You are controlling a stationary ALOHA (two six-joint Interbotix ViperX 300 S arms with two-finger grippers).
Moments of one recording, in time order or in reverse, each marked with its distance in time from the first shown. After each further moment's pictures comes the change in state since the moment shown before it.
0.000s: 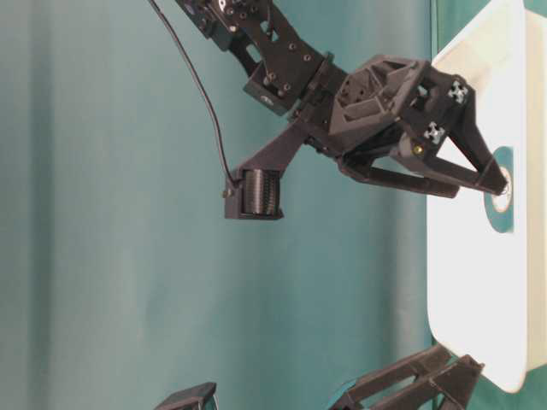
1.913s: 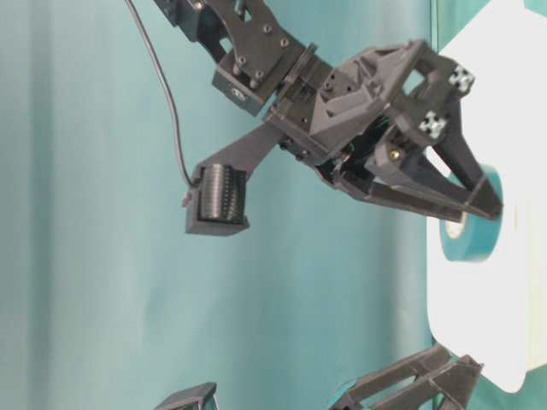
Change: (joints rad) left arm 0.000 0.000 0.000 0.000 0.000 -0.002; right arm 0.100 -0.017 -0.025 0.014 0.012 0.000
